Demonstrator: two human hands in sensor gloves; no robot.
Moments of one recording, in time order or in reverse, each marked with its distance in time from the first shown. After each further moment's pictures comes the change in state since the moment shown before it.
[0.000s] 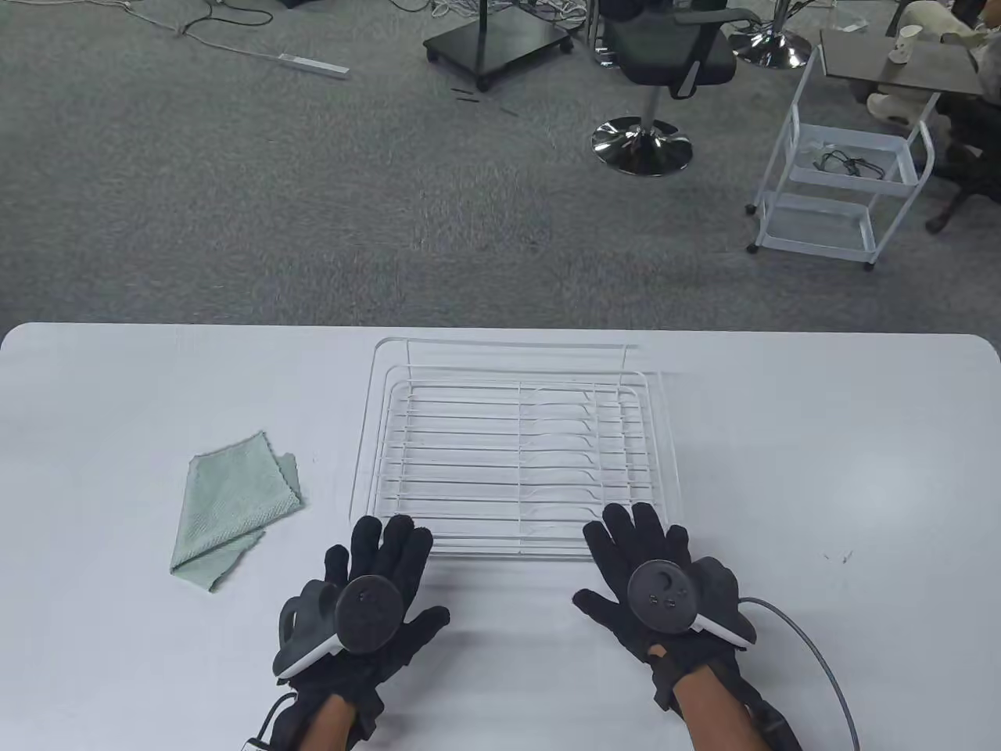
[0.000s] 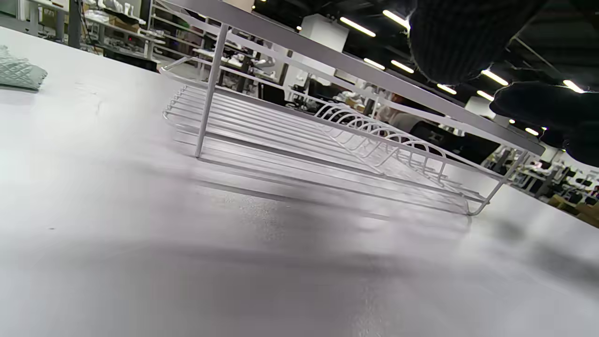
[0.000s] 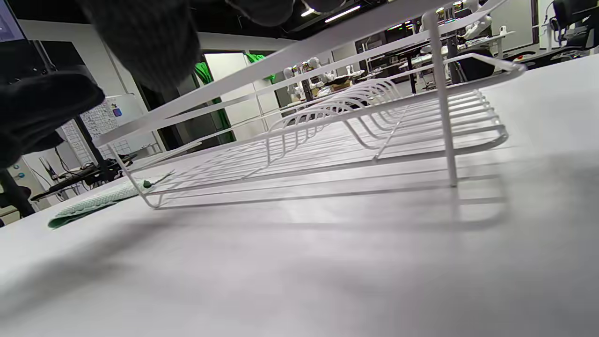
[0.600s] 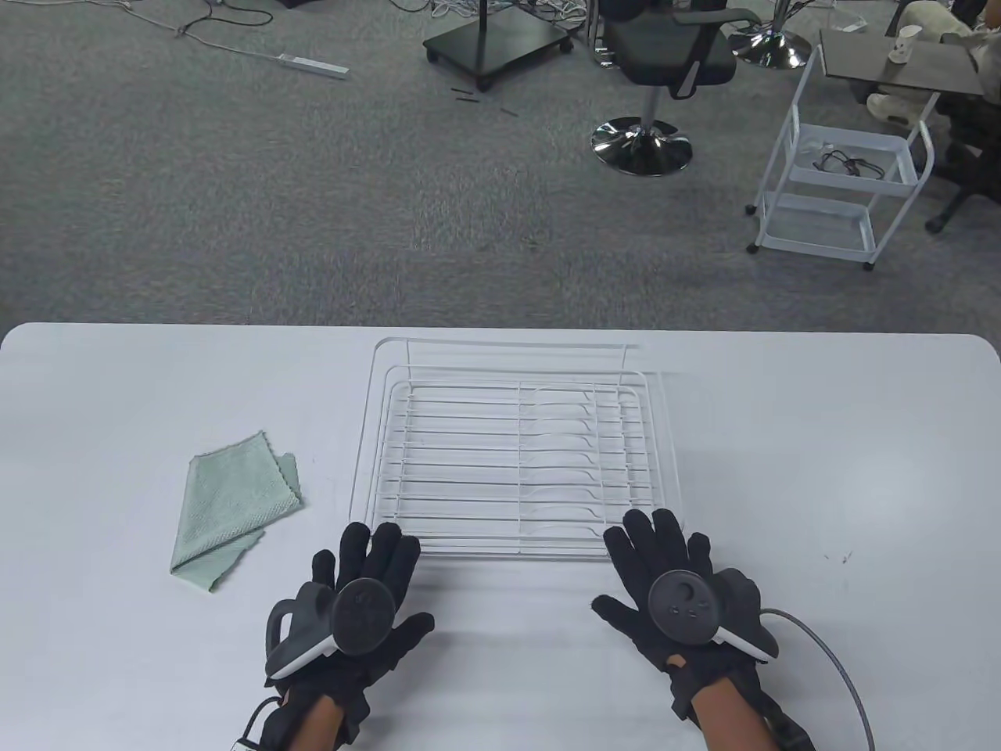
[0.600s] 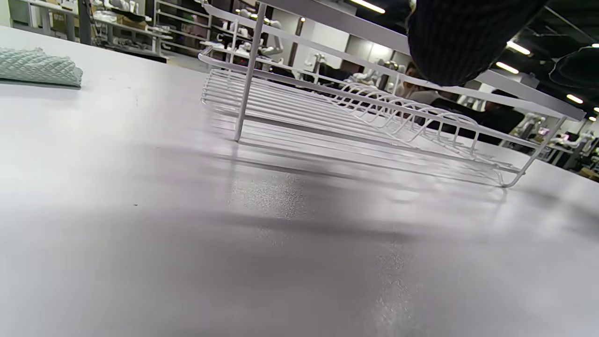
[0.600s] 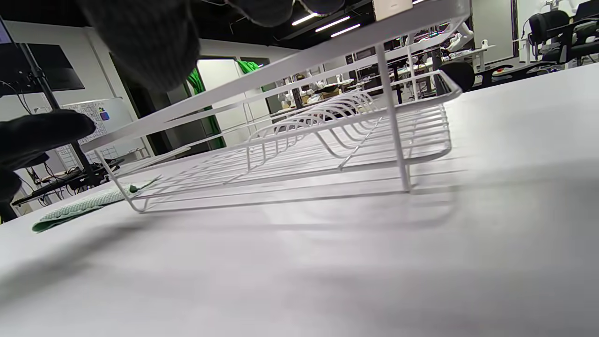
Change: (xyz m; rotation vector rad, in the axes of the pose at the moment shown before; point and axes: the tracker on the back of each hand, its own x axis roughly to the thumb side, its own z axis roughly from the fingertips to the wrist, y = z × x) left_hand -0.012 -0.008 0.003 -0.043 0.044 -0.072; right_hand -0.014 -0.006 0.020 -0.029 0.039 0.023
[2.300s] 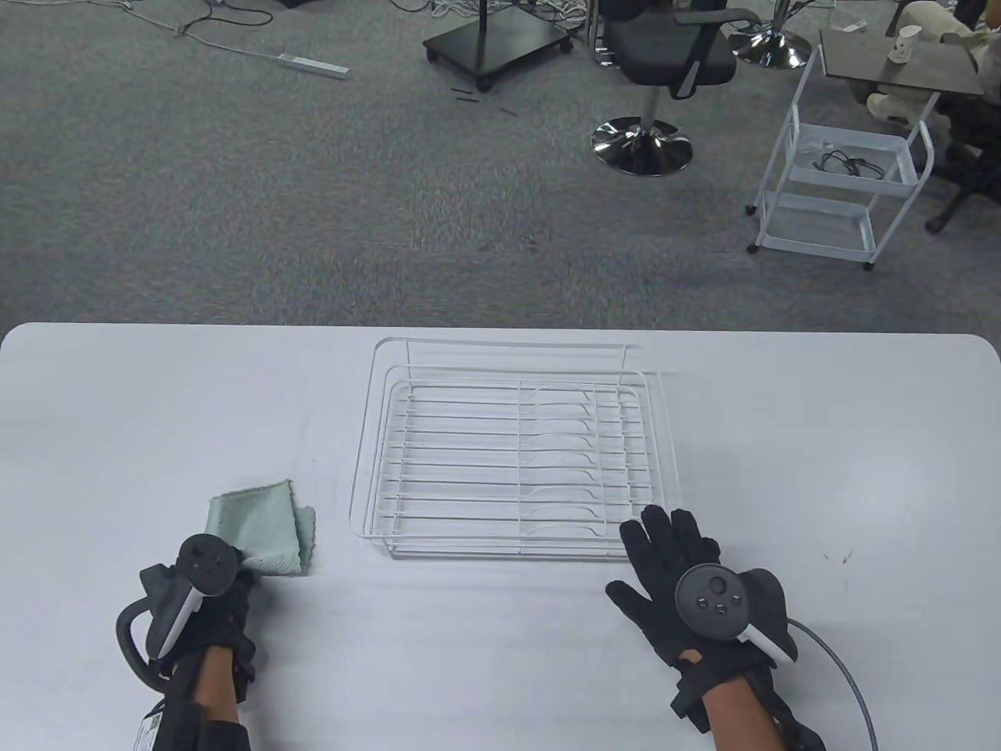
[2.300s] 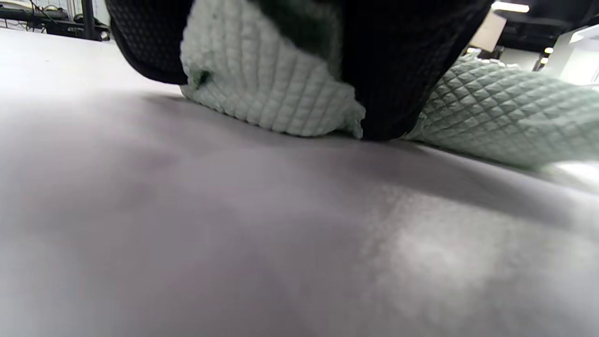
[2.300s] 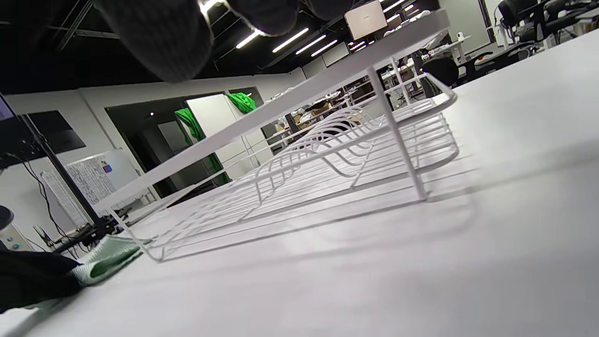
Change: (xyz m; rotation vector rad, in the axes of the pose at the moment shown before) left_hand -0.180 0.002 0.012 0.178 0.695 0.061; right_hand -0.015 -0.004 0.004 -0.066 0.033 -0.188
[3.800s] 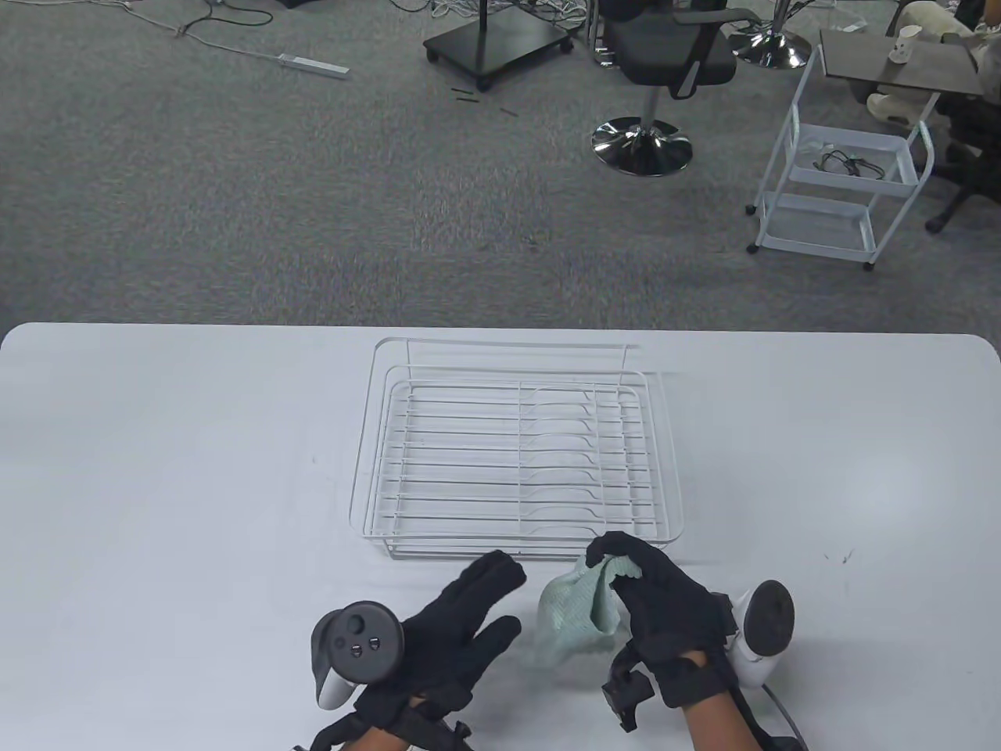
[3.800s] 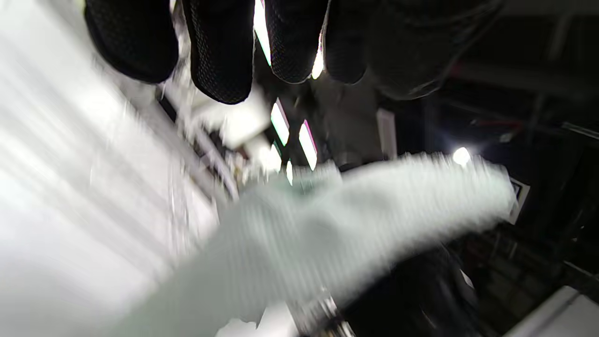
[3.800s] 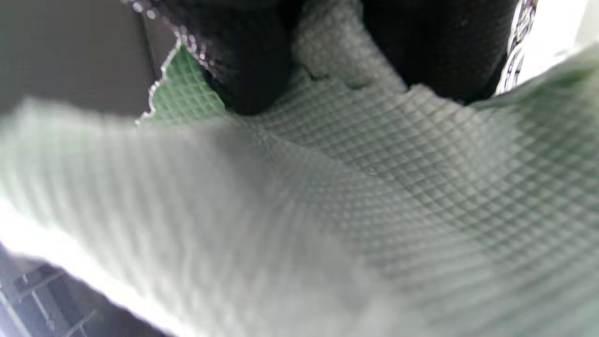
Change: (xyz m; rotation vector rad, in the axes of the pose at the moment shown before) left_hand 0.192 0.021 0.168 0.002 -0.974 0.776; right_hand 0.019 0.005 0.005 -0.336 -0.191 -1.043
